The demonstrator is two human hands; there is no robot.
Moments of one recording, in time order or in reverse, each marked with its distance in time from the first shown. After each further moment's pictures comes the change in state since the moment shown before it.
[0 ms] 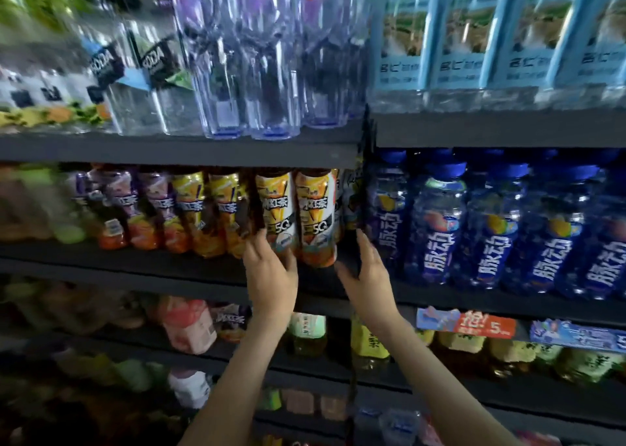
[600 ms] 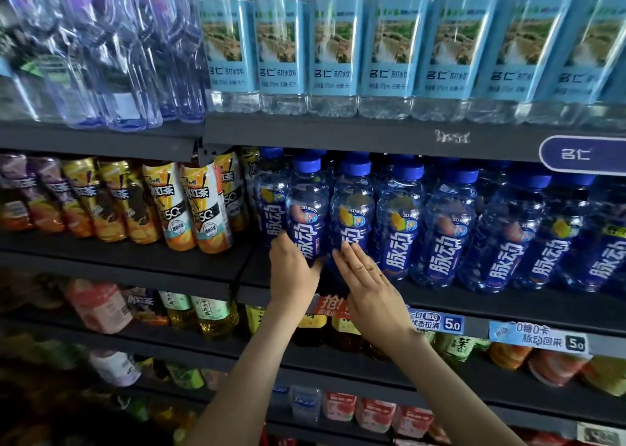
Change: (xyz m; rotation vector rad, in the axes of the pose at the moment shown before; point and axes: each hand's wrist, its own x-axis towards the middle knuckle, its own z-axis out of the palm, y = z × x) left_hand -0.096 0.156 0.104 -0.128 -0.225 0.015; right_hand -0.040 0.114 -0.179 -0.653 -0.083 -0.449
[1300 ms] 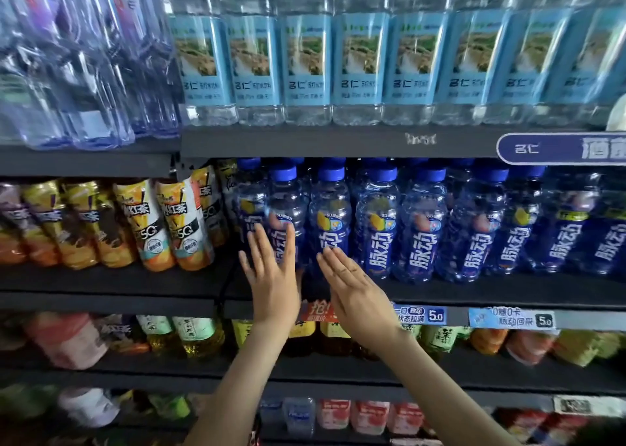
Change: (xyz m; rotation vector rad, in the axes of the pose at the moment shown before) left_hand -0.007 -0.020 0.001 0.373 0.108 0.445; right_hand 0.002 -0.010 -0.004 -0.068 0.055 0.029
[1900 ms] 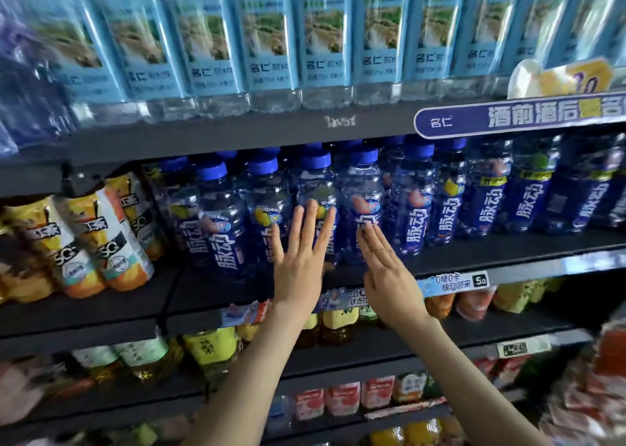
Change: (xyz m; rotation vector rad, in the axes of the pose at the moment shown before) left_hand 0.016 0.094 0.028 0.128 0.008 0.372; right_hand -0.052 0.082 -0.039 -0.004 0.054 0.288
